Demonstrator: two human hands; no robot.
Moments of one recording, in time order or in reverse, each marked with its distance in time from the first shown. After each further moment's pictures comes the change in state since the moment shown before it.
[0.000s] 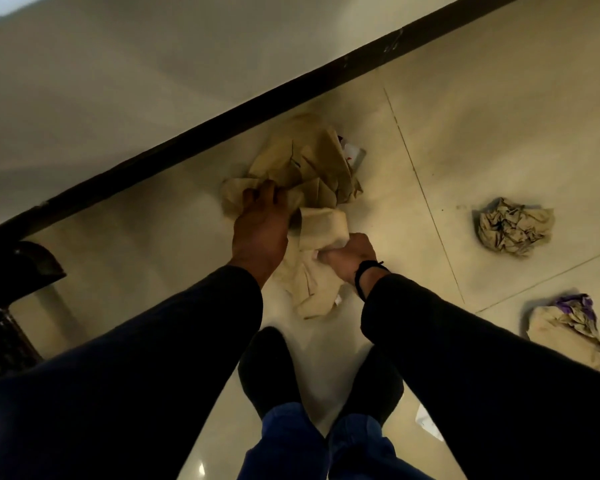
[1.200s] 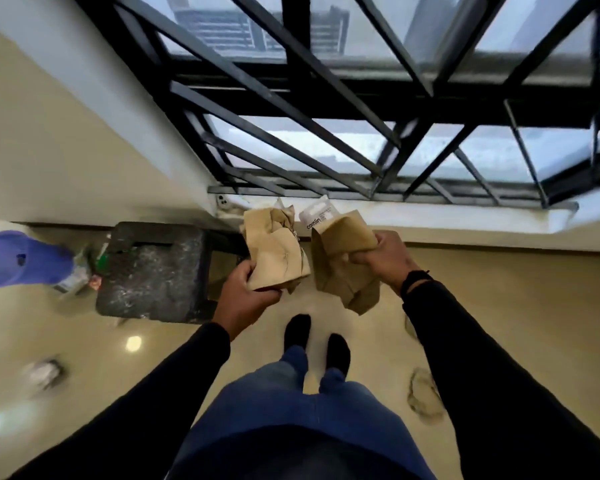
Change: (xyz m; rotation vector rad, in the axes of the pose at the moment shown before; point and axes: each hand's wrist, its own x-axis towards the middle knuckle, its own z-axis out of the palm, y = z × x) left_hand -0.547 0.025 -0.491 -1.232 0.391 -0.510; right_hand -0.675 -0.170 -0.204 -0.341 -0.273 -0.817
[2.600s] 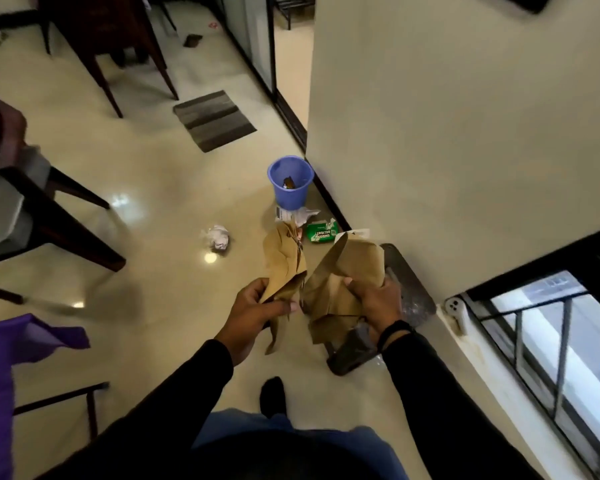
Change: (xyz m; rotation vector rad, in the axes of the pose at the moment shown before) left_hand -0.260 -0.220 -0.302 -1.090 0.733 -0.085; right_hand -0.141 -0.159 0.504 -0.096 -0.455 -0.188
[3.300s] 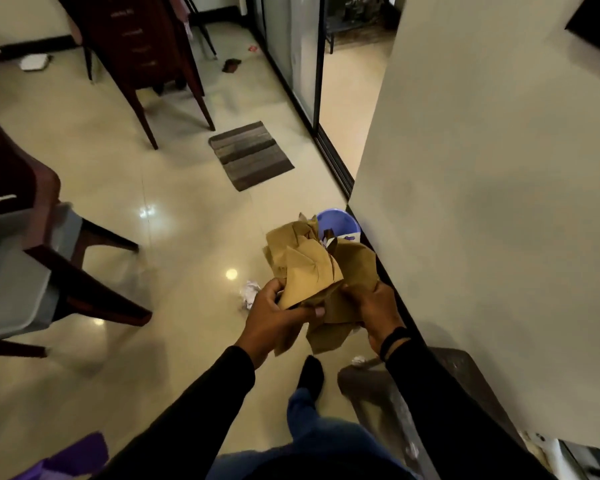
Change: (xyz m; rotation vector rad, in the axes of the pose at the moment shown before) left_hand 0.241 0.175 -0.120 0.237 0.127 0.105; right_hand 0.186 -0.143 0.251 -0.138 -0.183 0.003
